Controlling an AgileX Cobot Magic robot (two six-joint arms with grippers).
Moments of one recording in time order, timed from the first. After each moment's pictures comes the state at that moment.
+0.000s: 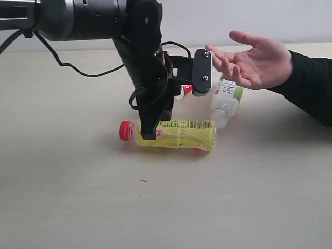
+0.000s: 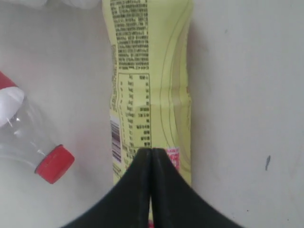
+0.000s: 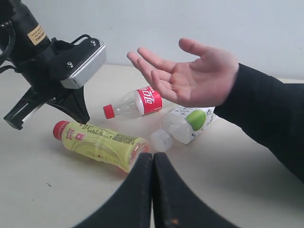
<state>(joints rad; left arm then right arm) -0.65 2.03 -1.59 -0.03 0.94 1.00 0.32 0.08 -0.23 0.21 0.51 -0.10</state>
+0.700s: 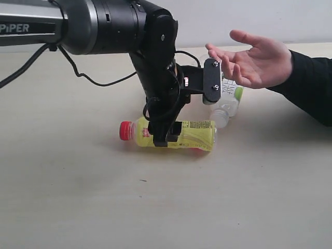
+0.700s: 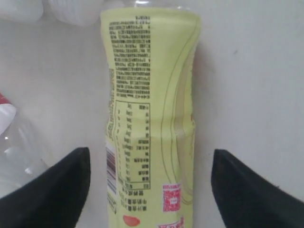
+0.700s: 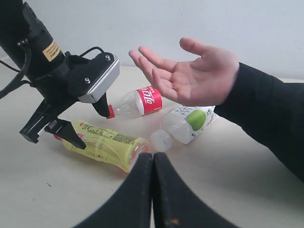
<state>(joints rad) -0.67 2.10 -1.60 0.00 0.90 0.93 0.32 0.08 -0.23 0.21 0.51 -0.10</state>
